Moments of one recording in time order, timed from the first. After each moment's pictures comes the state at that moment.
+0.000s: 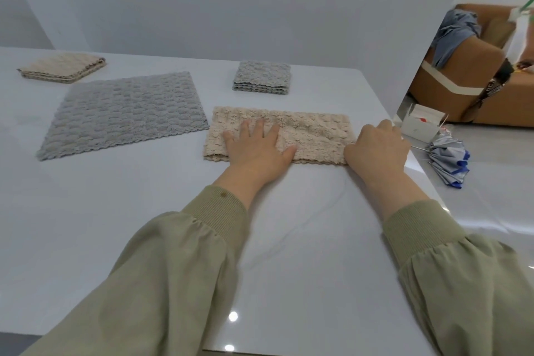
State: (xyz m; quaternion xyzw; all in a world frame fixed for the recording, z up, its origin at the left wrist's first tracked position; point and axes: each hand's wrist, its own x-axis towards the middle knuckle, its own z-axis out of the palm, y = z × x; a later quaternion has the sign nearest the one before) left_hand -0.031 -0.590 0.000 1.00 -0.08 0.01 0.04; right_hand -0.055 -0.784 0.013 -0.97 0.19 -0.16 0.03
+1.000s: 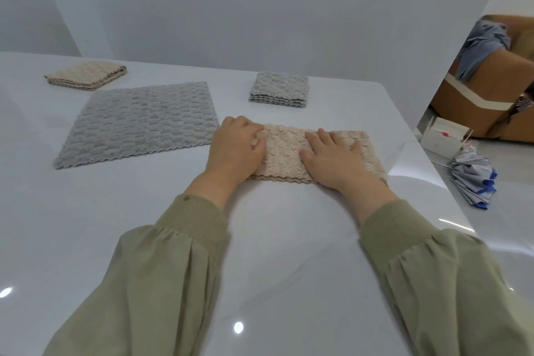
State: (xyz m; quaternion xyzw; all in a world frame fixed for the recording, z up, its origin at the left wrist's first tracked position) left_hand -0.009 -0.532 0.008 0.94 -0.12 0.23 0.23; right_hand -0.006 -0.723 0.002 -1.00 -0.03 0.00 0.06
